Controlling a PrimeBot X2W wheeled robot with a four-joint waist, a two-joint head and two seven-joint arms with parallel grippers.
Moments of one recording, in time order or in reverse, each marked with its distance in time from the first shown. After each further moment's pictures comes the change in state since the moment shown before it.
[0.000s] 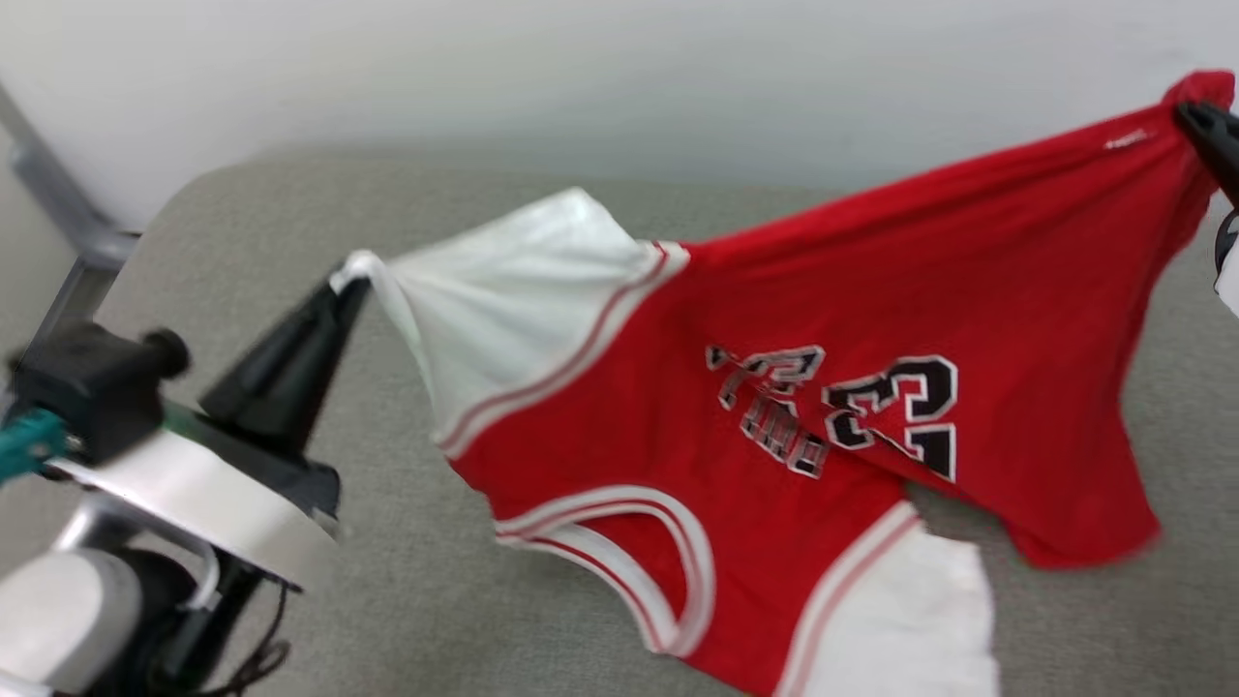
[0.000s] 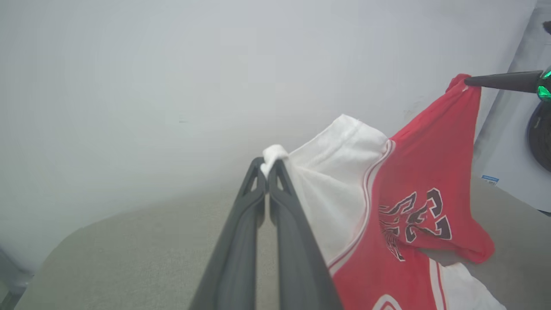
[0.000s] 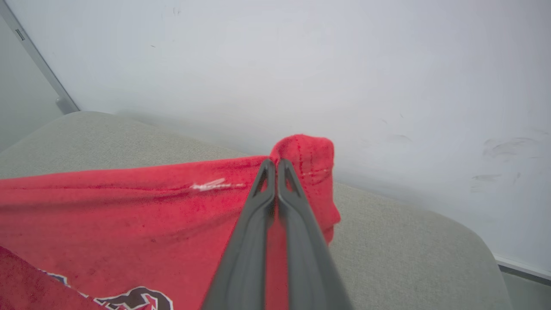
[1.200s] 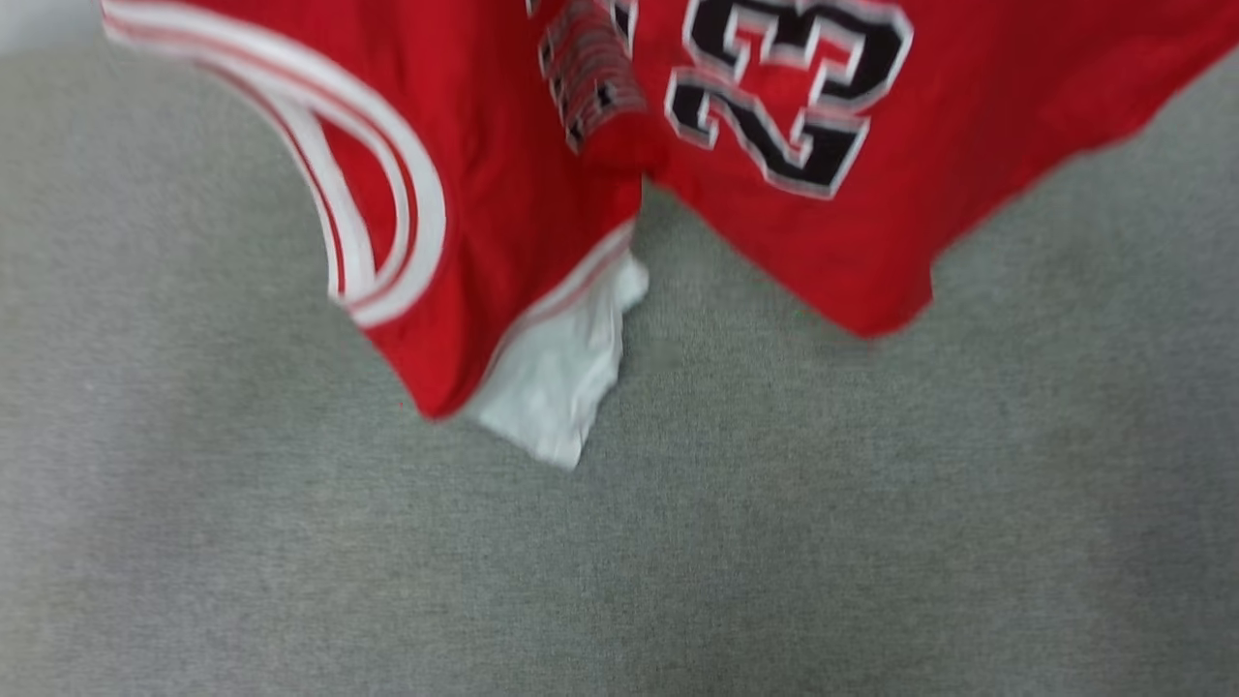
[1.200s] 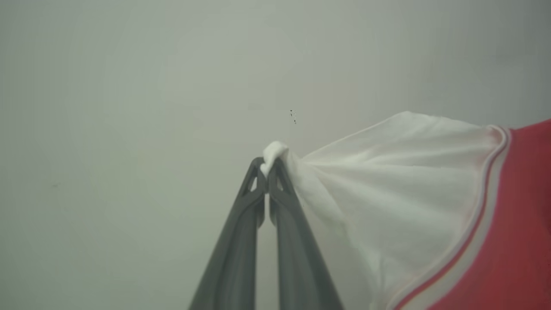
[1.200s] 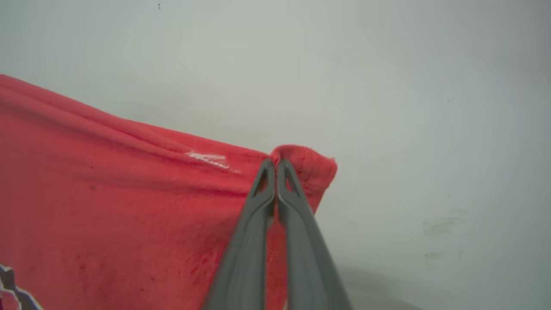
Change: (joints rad) left arm -0.737 0.114 0.188 0.288 0.128 -0.199 0.086; right arm -0.300 0.133 -0.114 -0.218 -0.110 0.000 -0.030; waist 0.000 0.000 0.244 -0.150
